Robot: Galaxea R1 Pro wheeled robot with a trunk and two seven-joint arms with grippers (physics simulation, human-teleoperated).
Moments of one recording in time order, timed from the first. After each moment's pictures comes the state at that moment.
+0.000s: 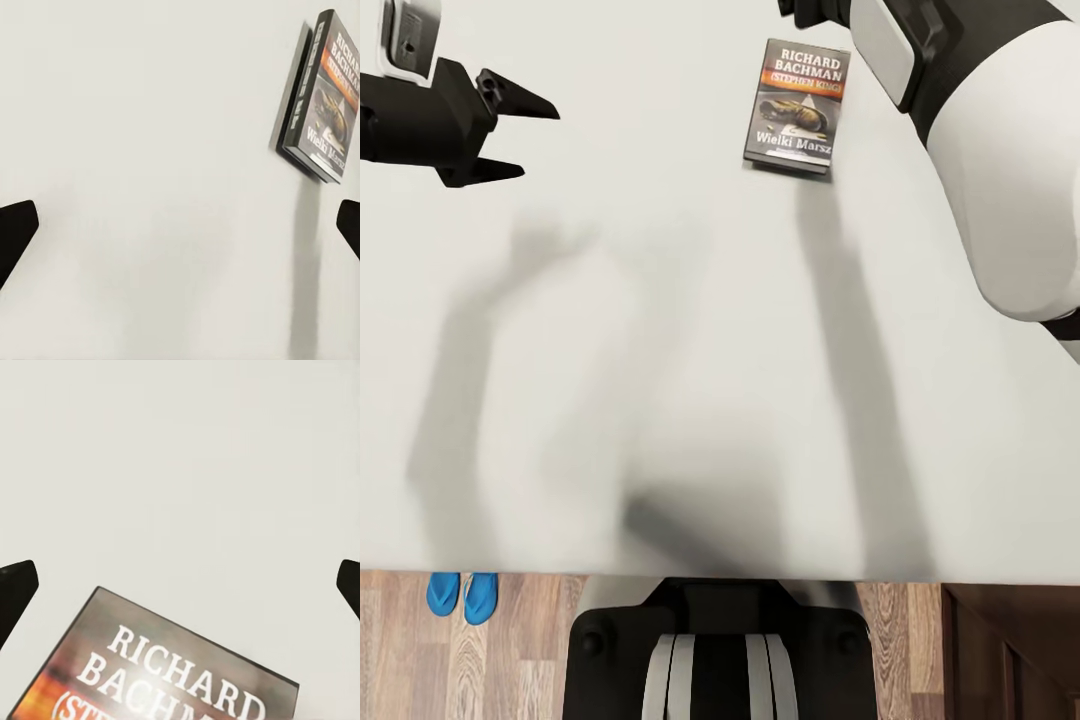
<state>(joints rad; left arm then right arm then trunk) -1.58 0.43 -0.20 -1.60 2.14 0.96 1.13 -2.17 0.15 0.17 -0.26 0.05 0.28 -0.01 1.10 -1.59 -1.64</state>
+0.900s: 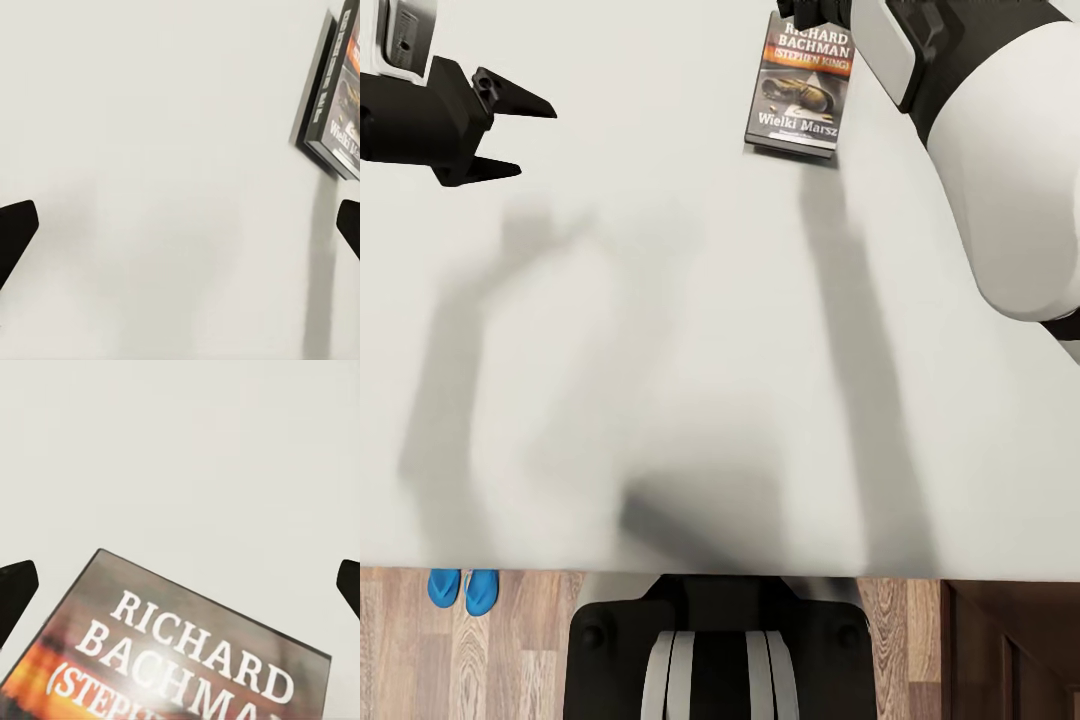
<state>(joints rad) -1.59 0.44 -0.20 -1.60 2.14 0.96 1.13 -2.17 0.15 0.16 -0.26 0.05 0.28 0.00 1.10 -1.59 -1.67</state>
